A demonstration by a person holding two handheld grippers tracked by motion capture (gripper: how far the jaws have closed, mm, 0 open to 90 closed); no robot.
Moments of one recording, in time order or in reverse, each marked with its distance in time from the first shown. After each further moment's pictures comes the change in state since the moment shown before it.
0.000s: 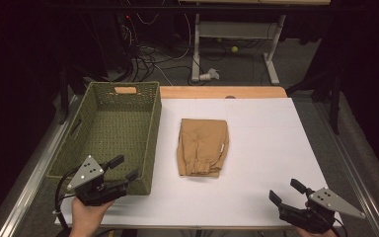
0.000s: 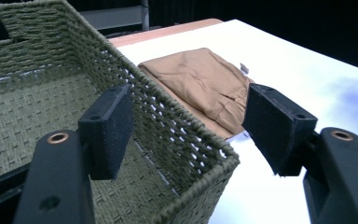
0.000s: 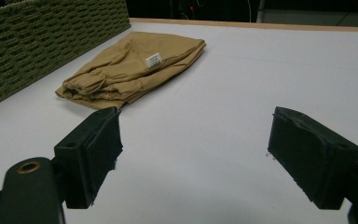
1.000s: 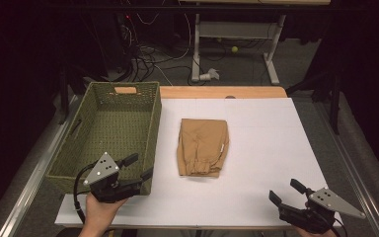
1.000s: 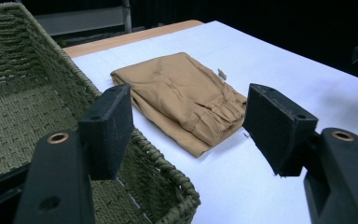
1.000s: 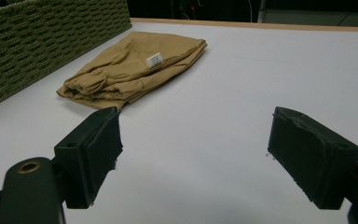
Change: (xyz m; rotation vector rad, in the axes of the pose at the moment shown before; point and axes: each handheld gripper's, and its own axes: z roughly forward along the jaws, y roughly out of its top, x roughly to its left) left arm -0.017 0.010 0.021 0.009 -0.065 0.010; right arm 0.000 0.000 0.000 -0.001 0.003 -0.002
